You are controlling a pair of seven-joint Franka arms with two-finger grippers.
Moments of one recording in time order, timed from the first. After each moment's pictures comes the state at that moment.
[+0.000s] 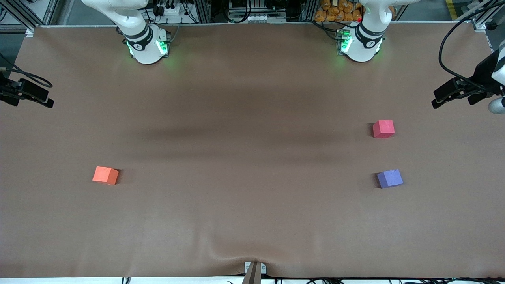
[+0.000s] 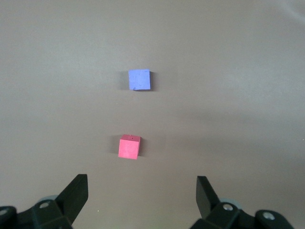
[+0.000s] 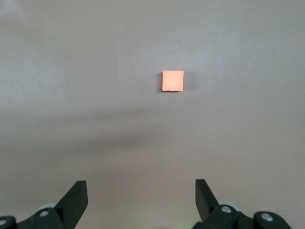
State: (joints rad) left arm 0.07 0.02 -0.14 -1.49 -0.01 1.53 -0.18; right arm -0.04 0.05 -0.02 -1.43 0.03 1.44 0.03
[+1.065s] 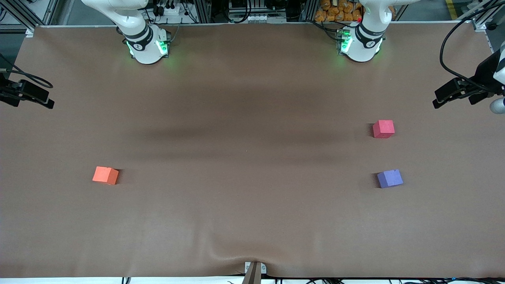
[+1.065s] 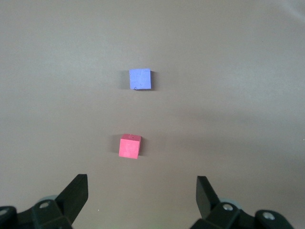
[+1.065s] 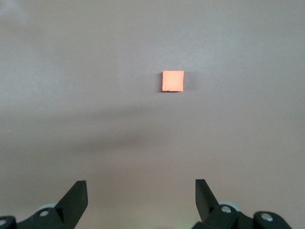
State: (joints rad) left arm 0.08 0.02 -0.14 -1.49 -0.01 1.52 -0.18; right arm -0.04 0.06 -0.02 -1.43 0.03 1.44 0.03
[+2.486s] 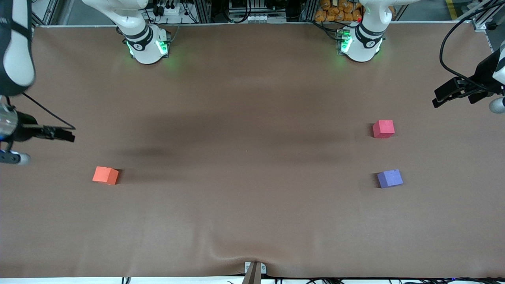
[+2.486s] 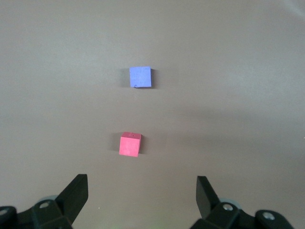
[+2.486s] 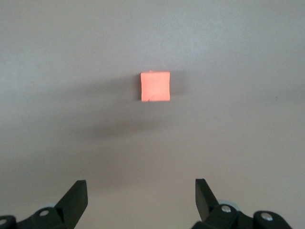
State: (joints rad) left arm 0.08 0.02 -0.14 -1.49 -0.01 1.51 -0.18; right arm -0.09 0.25 -0.02 -1.61 -0.01 1.71 0.03
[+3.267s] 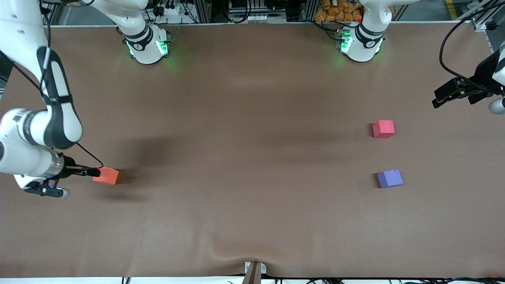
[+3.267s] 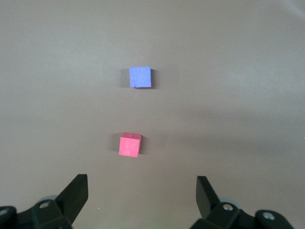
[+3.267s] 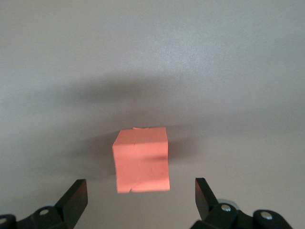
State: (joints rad) left arm 0.07 0.02 -0.14 -1.49 -0.01 1.52 -0.18; right arm -0.13 0.56 -0.02 -1.67 -0.01 2.15 0.03
